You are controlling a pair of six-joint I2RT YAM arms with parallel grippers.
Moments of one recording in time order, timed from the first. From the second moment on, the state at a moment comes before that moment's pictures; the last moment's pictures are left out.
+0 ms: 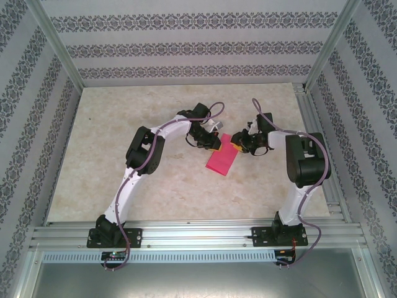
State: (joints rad) left arm -0.57 2.53 2.04 -0.76 0.83 -0.27; right arm 0.08 1.89 1.01 -0.17 -0.66 0.63
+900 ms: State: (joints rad) left arm -0.57 2.53 2.04 -0.76 0.83 -0.27; right arm 0.02 1.99 1.08 -0.13 -0.71 0.64
